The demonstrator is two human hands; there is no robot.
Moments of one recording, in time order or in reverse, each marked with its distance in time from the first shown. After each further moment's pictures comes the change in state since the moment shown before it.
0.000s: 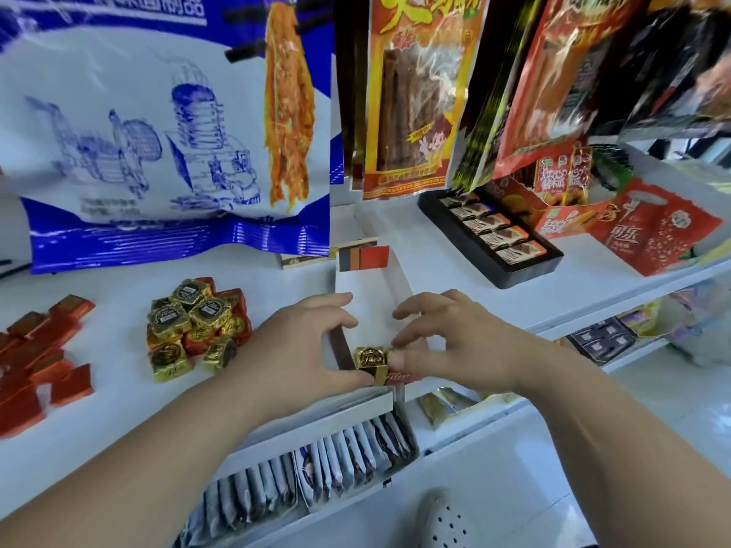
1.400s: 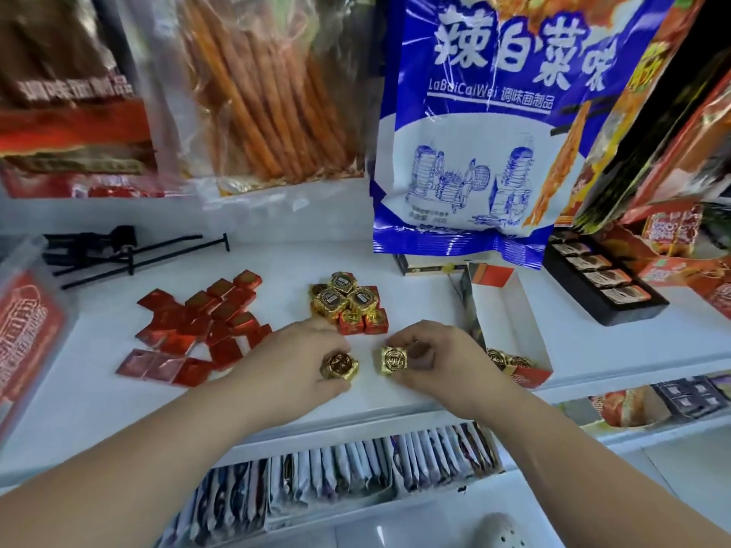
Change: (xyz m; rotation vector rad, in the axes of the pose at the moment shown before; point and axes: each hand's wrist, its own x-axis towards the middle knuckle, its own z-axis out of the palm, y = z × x) left_hand -0.103 -0.100 -0.073 0.151 -0.008 -0.060; right_hand 0.055 -0.123 0.085 0.378 0.154 -0.038
